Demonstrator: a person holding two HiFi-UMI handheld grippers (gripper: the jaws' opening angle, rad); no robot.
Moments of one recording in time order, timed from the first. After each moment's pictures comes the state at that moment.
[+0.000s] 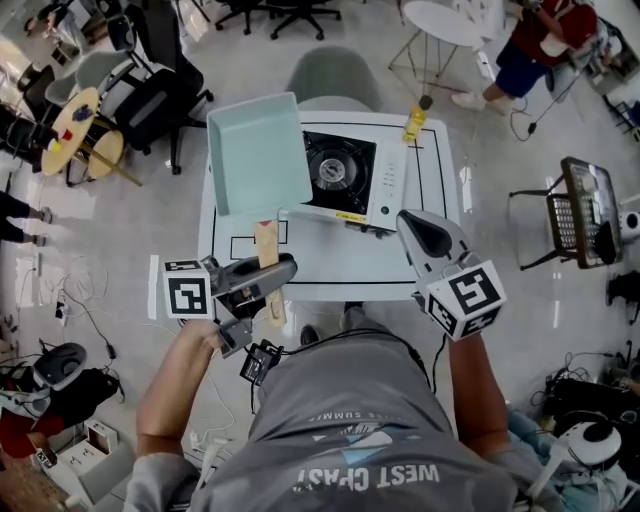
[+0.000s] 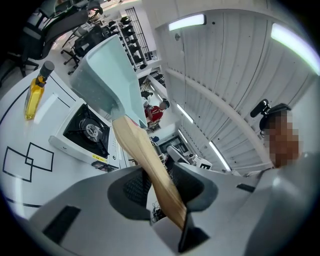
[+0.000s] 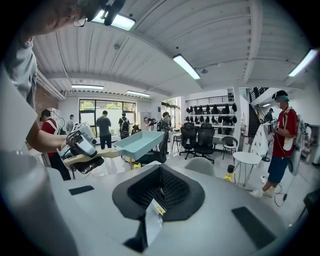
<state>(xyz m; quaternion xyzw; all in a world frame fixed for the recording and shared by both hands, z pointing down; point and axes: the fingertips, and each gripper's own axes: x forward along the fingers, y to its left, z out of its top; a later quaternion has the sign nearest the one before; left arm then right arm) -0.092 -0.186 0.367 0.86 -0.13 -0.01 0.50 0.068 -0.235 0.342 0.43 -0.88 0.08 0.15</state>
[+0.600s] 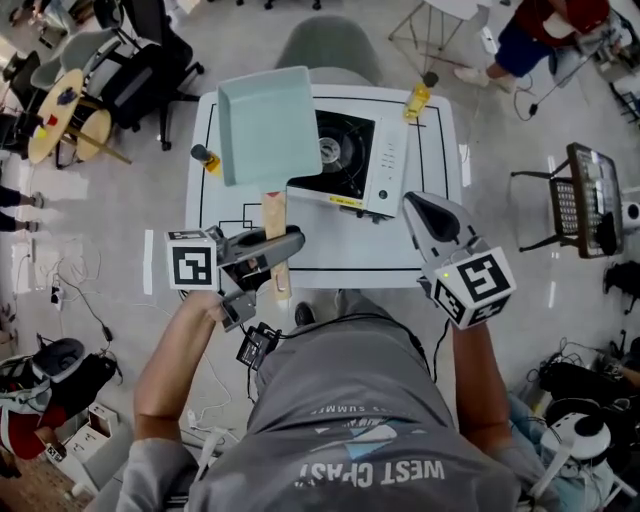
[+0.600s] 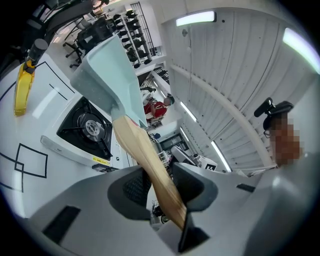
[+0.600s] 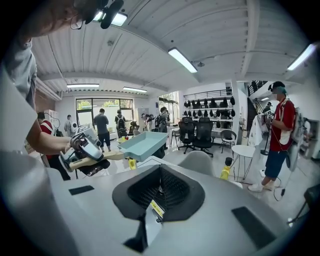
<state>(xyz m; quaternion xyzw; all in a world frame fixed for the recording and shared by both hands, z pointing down) -0.065 -0.226 0.403 0.85 -0.11 0.01 0.52 0.085 -0.261 0.369 0.44 -0.88 0.11 0.17</state>
